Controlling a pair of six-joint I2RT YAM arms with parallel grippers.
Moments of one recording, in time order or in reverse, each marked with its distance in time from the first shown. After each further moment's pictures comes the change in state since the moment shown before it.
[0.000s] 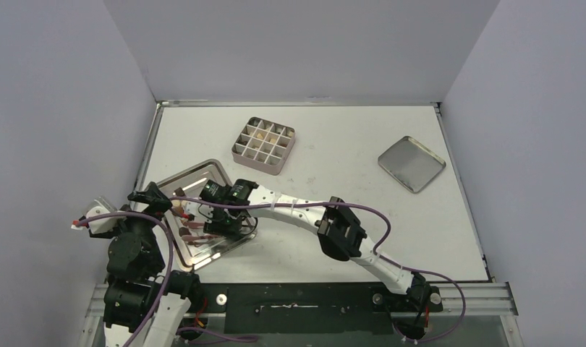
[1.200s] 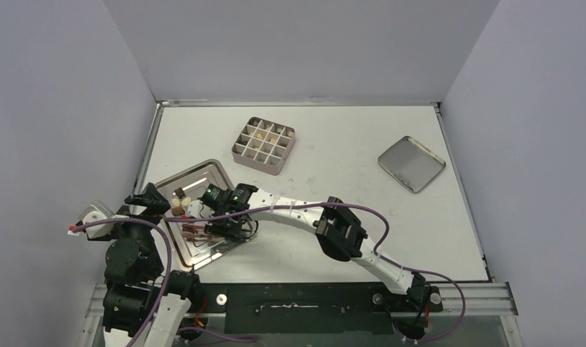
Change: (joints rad) left arm 0.000 -0.029 0.000 0.011 -0.005 0.000; right arm 0.000 0.016 -0.048 0.076 0.000 0.029
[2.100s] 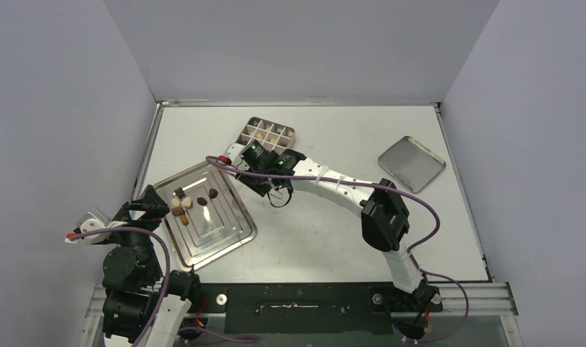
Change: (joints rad) left arm 0.000 -0.055 -0.014 0.008 0.023 -0.001; right arm -0.213 -0.374 -0.348 0.179 0.167 0.139
